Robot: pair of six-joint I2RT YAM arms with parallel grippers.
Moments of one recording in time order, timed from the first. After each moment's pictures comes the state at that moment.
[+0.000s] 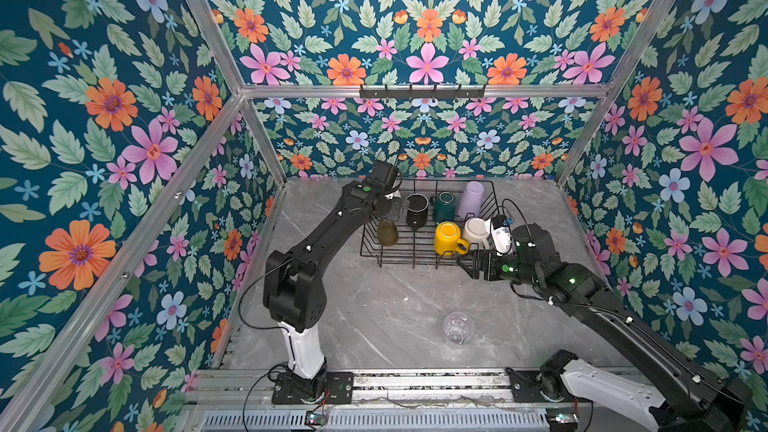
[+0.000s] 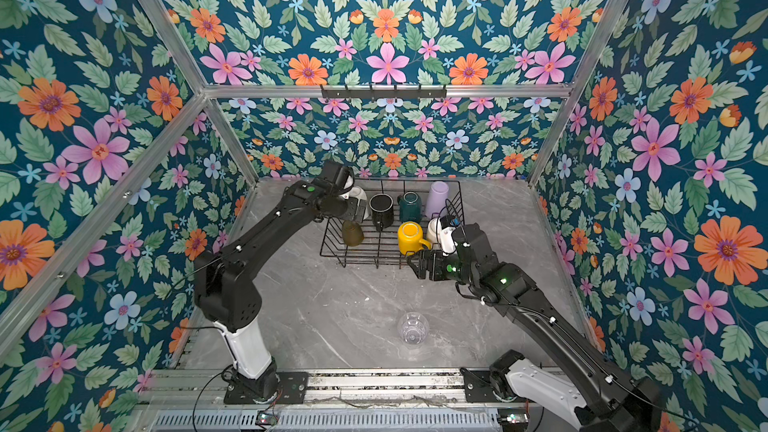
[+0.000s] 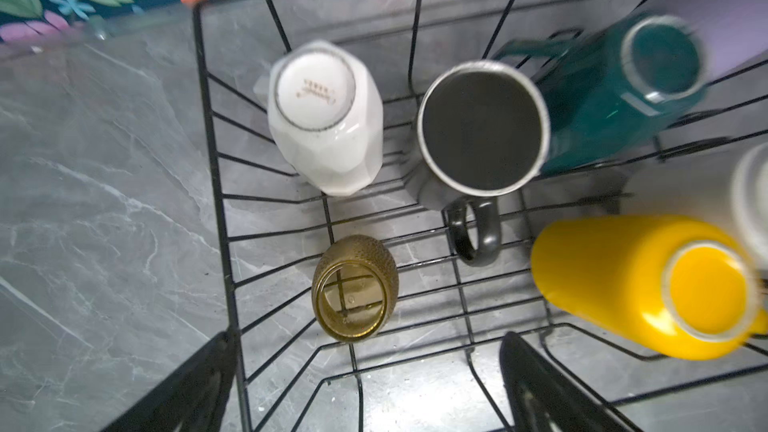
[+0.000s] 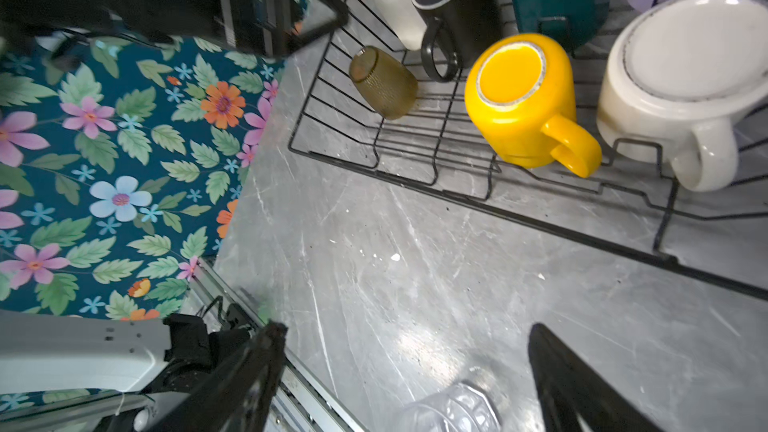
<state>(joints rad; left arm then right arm) -0.51 1.75 1.68 -0.80 -0.10 -0.18 0.58 0.99 0.93 -0.61 -0.24 0.55</state>
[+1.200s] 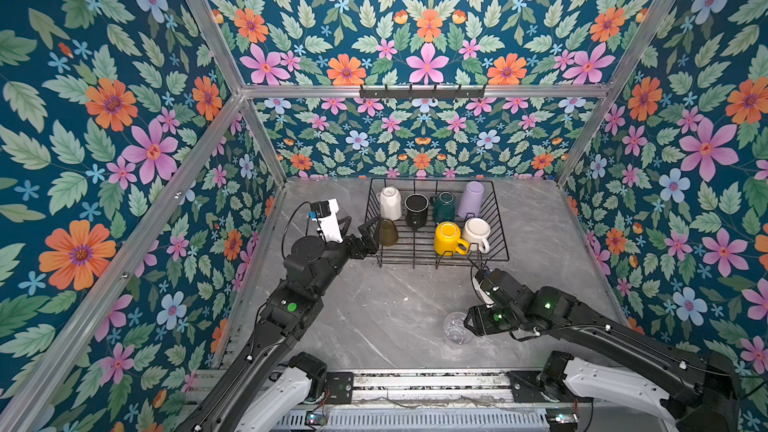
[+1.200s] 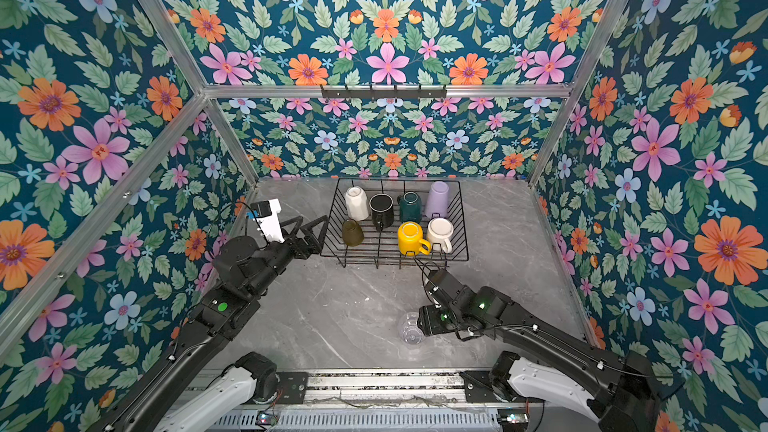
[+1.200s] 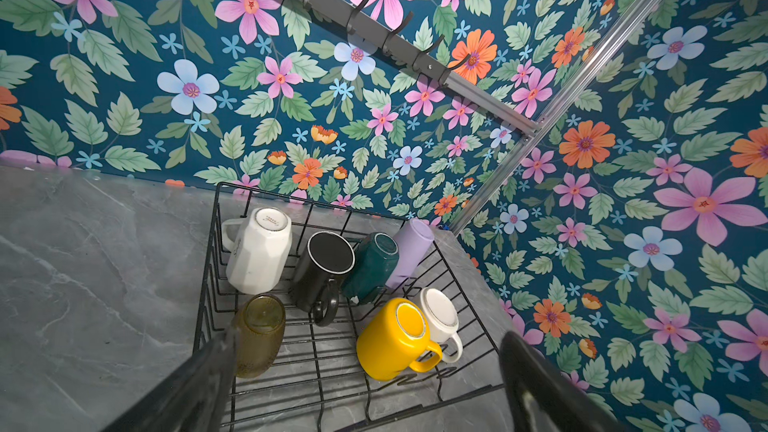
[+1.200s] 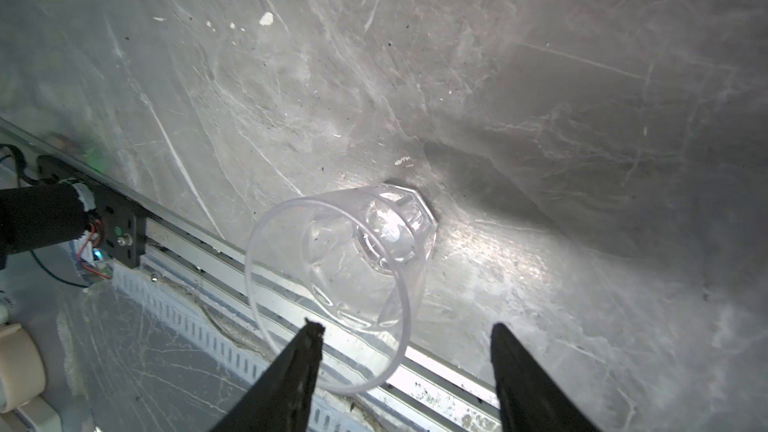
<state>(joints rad) -0.50 0.77 0.77 -0.06 -0.01 -0.49 0.88 0.99 0.72 -0.86 -0.12 0.69</state>
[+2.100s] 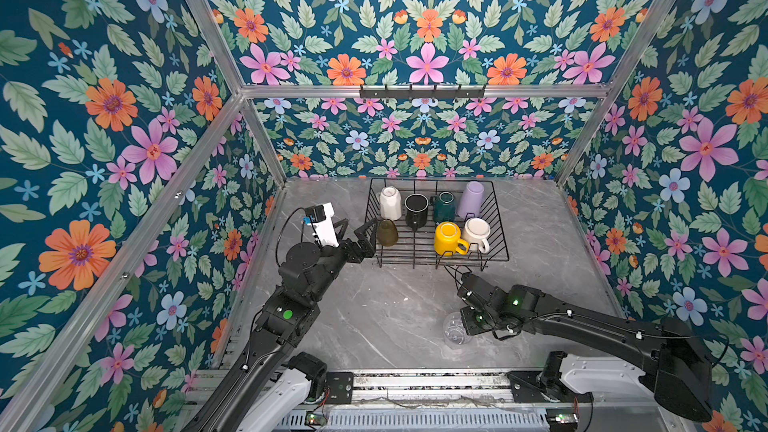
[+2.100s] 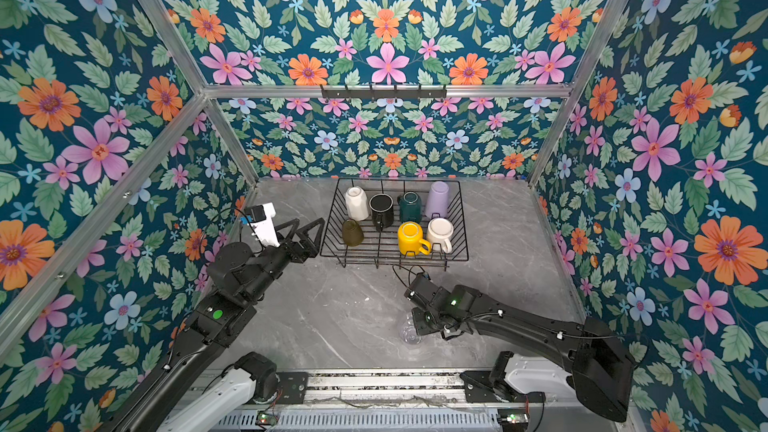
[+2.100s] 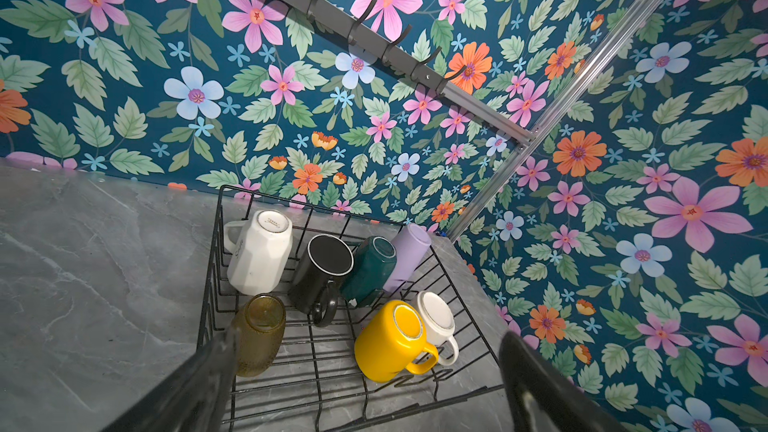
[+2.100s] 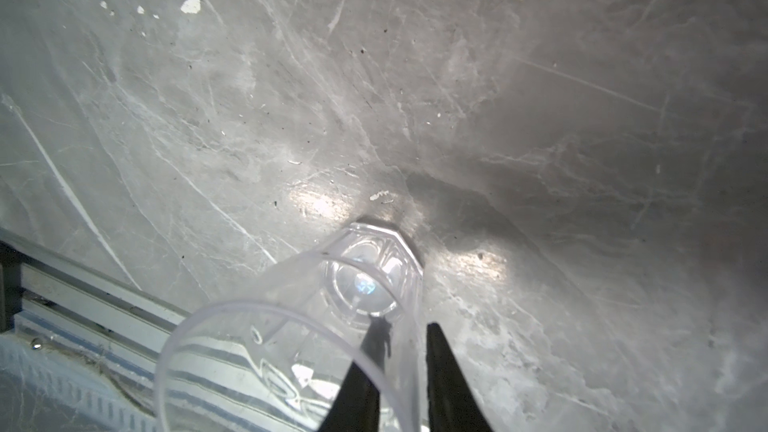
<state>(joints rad) -0.50 0.72 0.75 -0.07 -0.02 -0.50 0.98 1.20 0.74 -0.76 0.02 0.72</state>
